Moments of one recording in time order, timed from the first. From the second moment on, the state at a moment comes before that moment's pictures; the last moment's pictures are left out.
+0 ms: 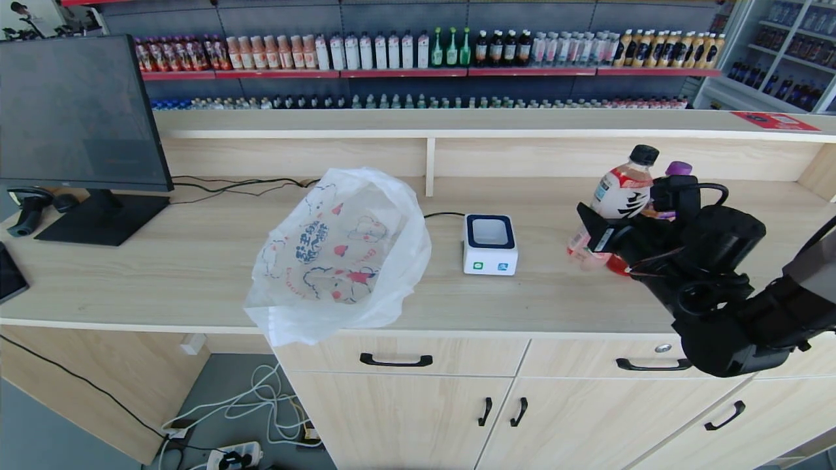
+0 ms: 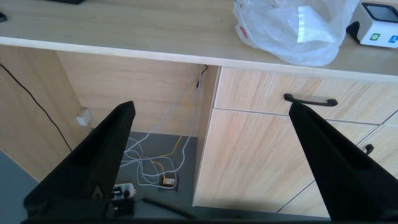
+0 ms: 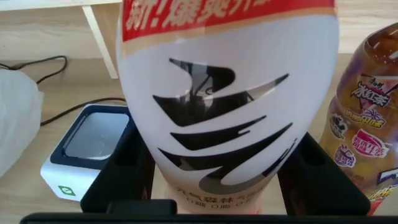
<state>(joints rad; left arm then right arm) 0.00 0.00 0.00 0.00 0.00 -0.01 0.16 2.05 -0.82 -1.44 -0.03 0.04</state>
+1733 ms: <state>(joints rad) 0.00 0.00 0.00 0.00 0.00 -0.01 0.39 1.25 -0.18 -1.45 0.17 0.24</state>
